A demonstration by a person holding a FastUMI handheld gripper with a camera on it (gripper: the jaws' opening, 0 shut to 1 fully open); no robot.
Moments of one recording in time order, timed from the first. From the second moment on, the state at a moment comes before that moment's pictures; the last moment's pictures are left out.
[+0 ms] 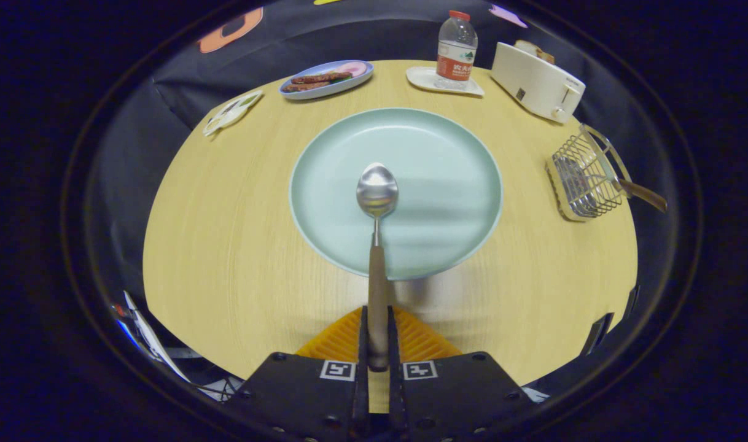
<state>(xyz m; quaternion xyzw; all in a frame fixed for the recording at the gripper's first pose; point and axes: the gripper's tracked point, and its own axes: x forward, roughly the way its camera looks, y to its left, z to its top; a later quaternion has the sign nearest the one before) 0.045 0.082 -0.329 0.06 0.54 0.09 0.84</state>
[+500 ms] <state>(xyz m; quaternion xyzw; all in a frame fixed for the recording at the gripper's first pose) 0.041 0.036 -0.285 0.05 0.51 0.13 0.85</state>
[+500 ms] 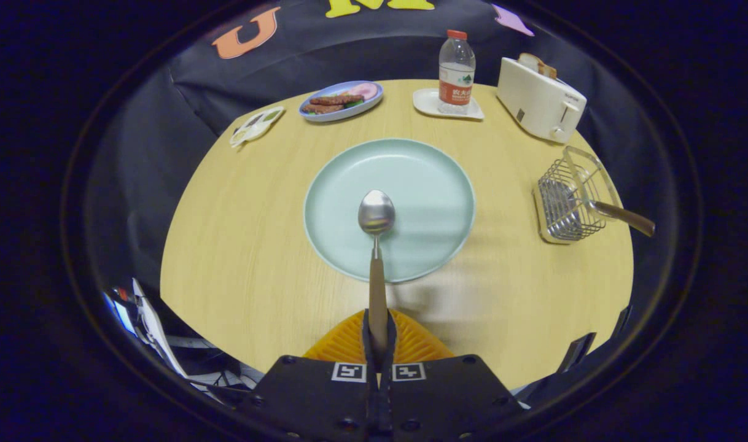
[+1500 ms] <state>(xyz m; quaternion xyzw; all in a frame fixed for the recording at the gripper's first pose) 0.068 -0.168 -0.181 0.05 0.48 0.06 0.88</state>
